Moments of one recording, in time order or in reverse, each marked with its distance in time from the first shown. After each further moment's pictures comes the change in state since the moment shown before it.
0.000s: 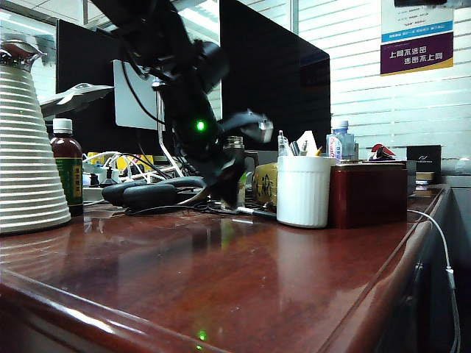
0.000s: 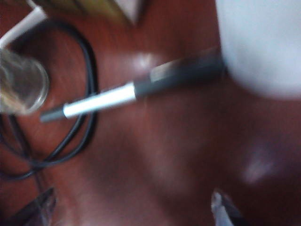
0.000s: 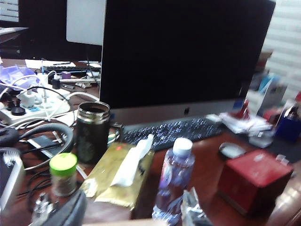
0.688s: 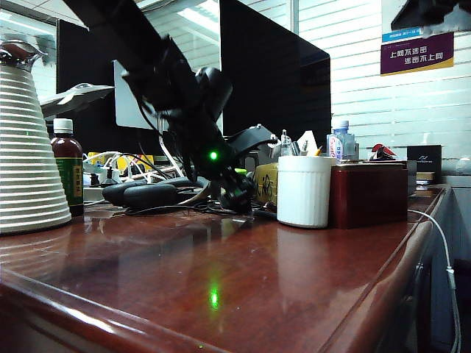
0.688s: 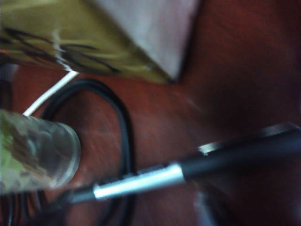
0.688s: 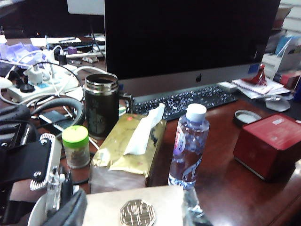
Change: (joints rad) left arm 0.008 0.136 0.014 0.338 0.035 0.073; right arm 0.007 0.023 -0.001 -0.089 0.000 0.028
